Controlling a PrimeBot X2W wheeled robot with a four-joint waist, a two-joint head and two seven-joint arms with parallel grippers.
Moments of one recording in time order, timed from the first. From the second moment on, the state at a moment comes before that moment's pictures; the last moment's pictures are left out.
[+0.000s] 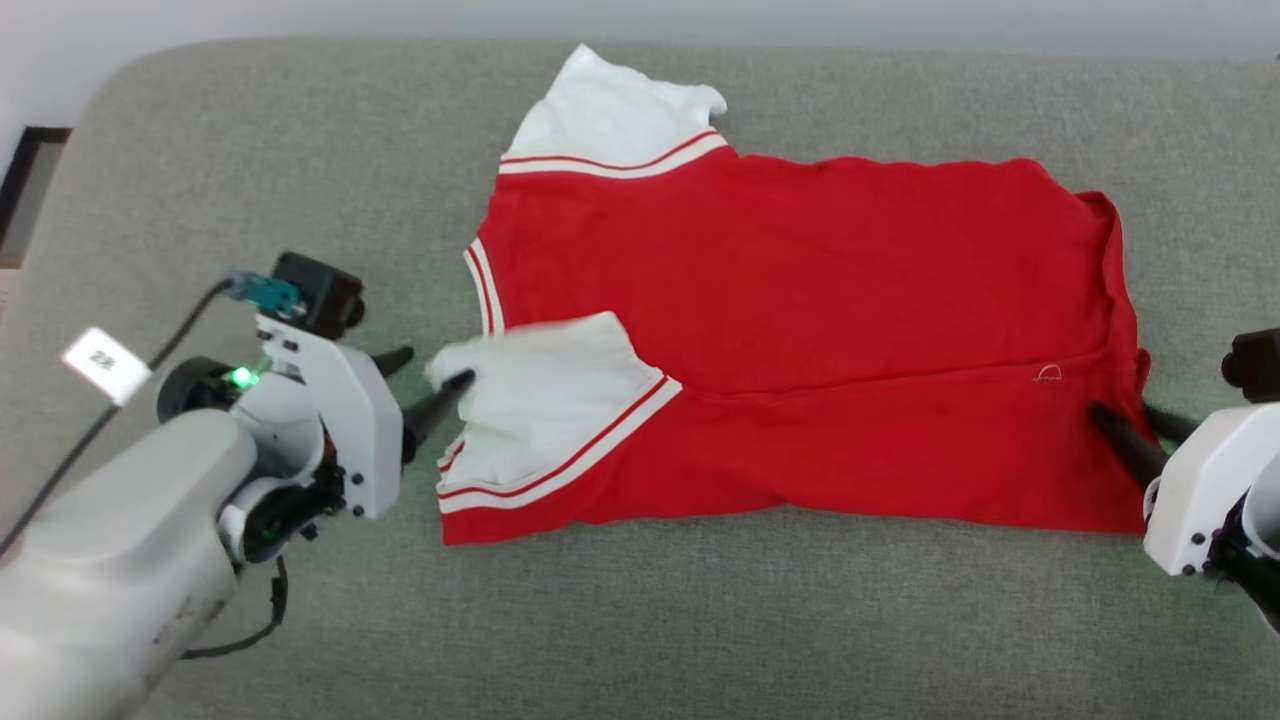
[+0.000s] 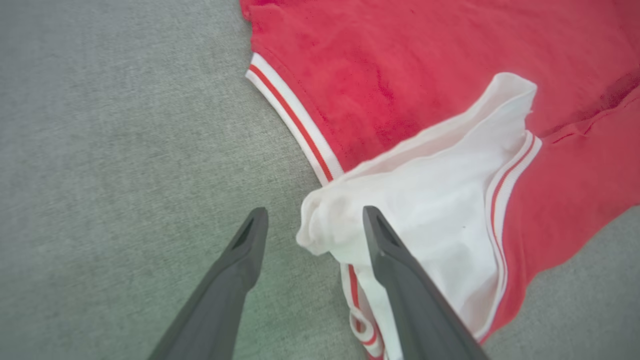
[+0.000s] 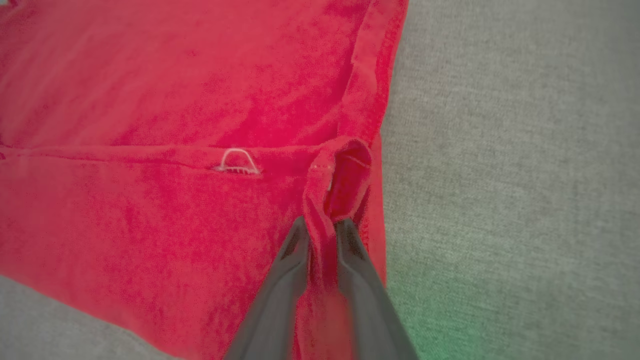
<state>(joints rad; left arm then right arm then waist) -0.92 0.69 -1.12 0.50 -1.20 -0.08 0.18 -0.37 -0.47 0.16 0.21 0.59 0.13 0.49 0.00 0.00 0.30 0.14</state>
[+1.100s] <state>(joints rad) -0.67 0.86 -1.13 0.17 -1.27 0.15 0.15 -0.18 -0.26 -0.14 -0.18 0.47 0.13 0.34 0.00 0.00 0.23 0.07</state>
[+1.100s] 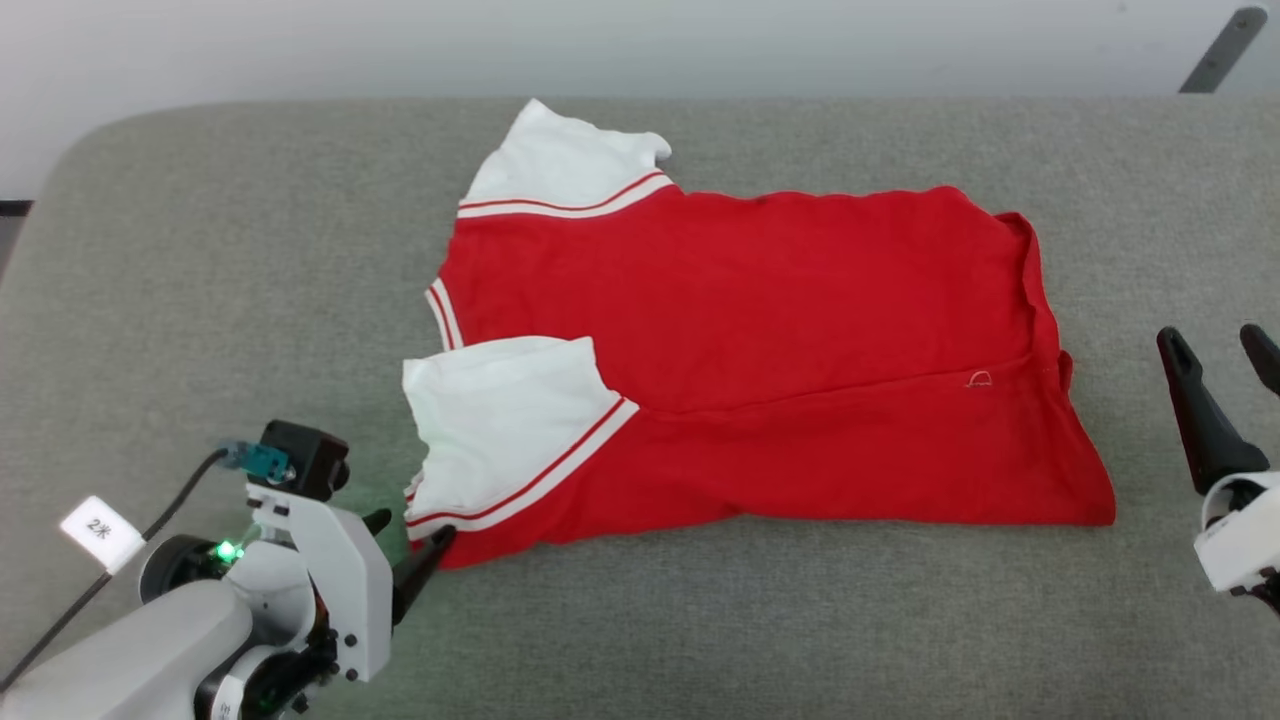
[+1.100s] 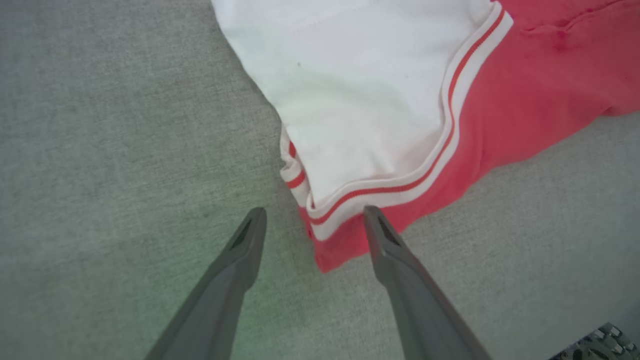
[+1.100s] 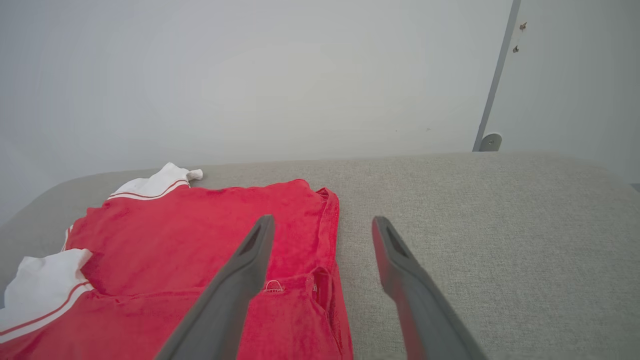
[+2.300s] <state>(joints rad) -0.78 0.69 -1.15 0.39 -1.30 0.04 0.24 -0.19 -0.24 -0.16 -0.05 0.43 0.13 0.80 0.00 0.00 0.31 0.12</state>
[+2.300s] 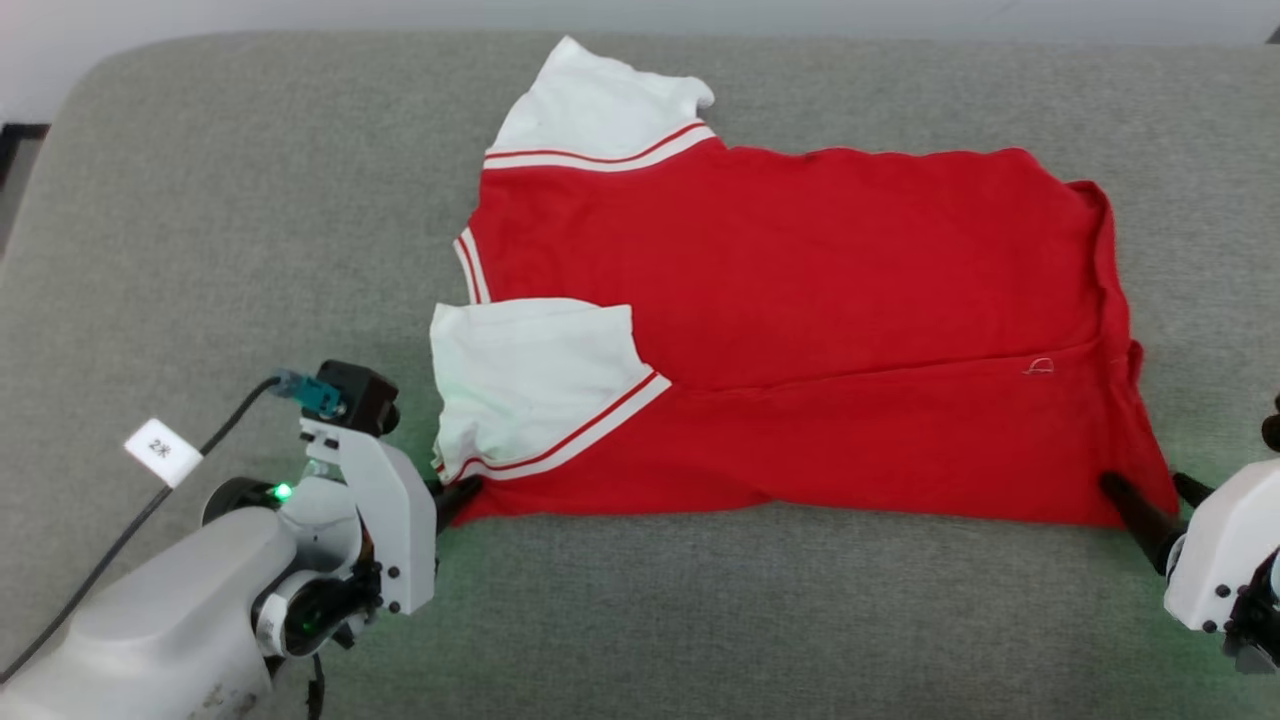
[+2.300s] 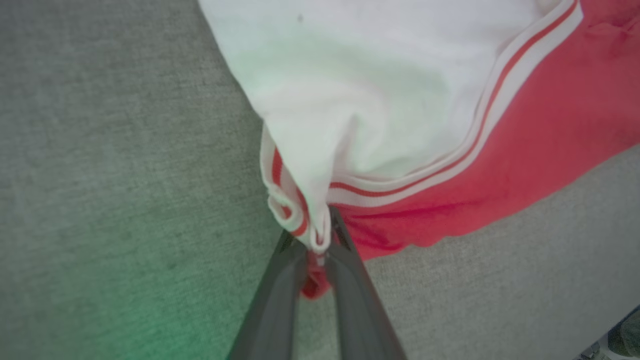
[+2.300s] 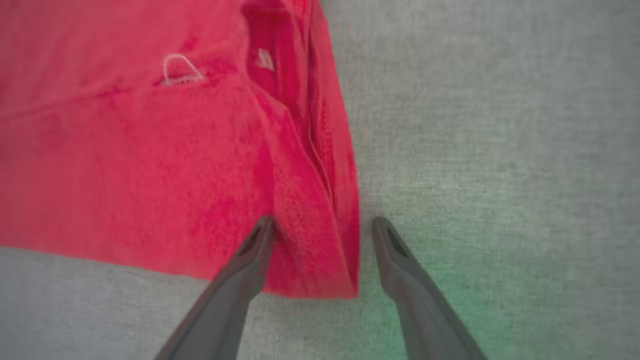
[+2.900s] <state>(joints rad) -0.79 0.66 -1.14 0.41 -1.31 0.01 0.23 -0.32 -0.30 -0.09 0.14 0.47 0.13 0.86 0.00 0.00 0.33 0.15</state>
